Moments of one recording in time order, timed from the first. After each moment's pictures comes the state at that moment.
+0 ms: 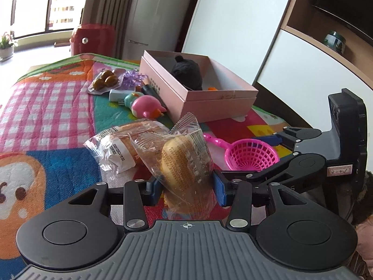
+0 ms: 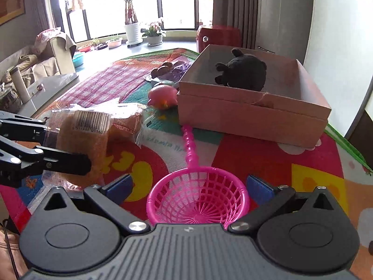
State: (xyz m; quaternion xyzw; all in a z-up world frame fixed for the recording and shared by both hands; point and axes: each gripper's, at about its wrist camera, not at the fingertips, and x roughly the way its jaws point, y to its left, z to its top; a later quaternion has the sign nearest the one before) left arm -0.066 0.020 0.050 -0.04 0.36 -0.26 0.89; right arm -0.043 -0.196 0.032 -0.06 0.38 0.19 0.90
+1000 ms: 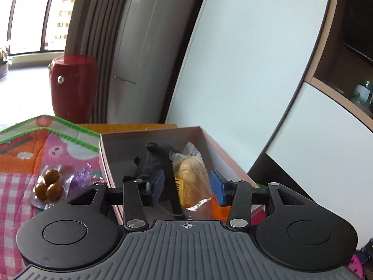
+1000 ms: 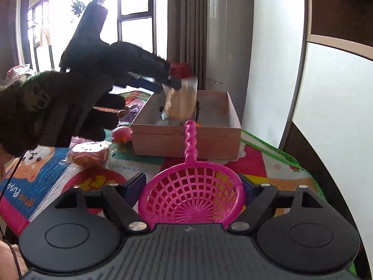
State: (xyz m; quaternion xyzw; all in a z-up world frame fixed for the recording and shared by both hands) left arm 0.094 -0.079 0.099 -0.07 0.29 -0.25 0.92; right arm -0.109 -0.265 0.099 -0.02 0.28 0.07 0.96
